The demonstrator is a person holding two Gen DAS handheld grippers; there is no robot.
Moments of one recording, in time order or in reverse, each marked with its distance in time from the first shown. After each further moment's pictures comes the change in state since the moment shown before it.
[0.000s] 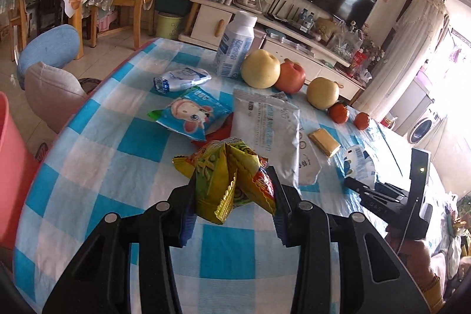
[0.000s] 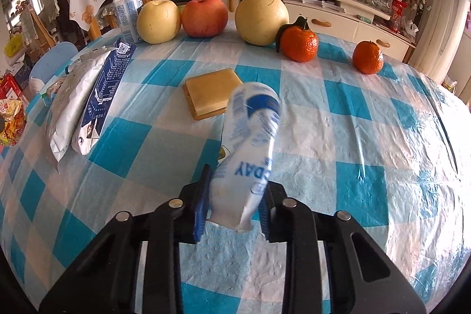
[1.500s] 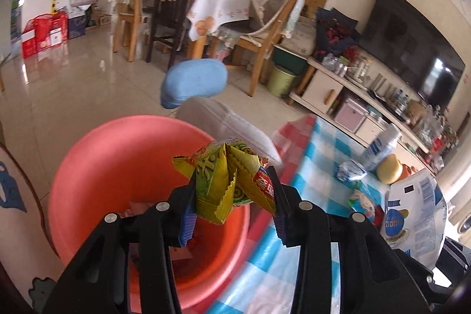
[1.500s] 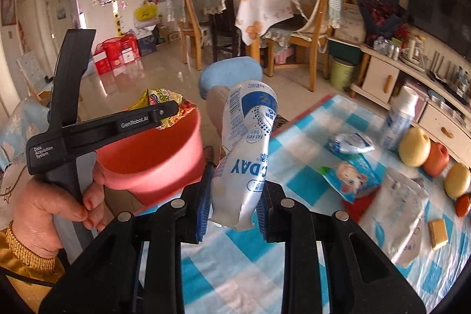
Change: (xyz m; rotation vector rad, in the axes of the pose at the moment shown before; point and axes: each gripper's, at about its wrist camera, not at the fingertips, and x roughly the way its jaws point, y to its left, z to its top) left arm -0.130 0.206 0.022 -0.324 -0.261 0.400; right arm -0.105 0.355 0.037 -0.478 -0.171 0.496
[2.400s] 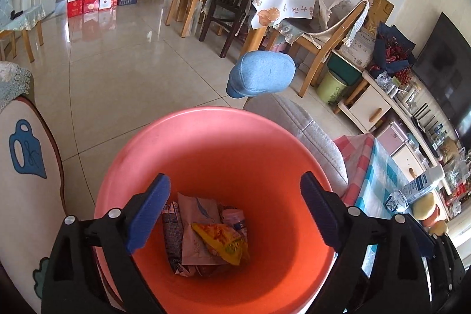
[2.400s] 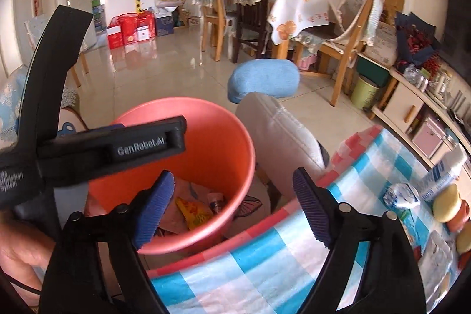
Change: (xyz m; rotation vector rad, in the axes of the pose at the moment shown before) left arm 0.026 0.067 0.013 -0.172 0.052 0.167; right arm 0.091 0.068 0.036 -0.144 0.029 -0.024
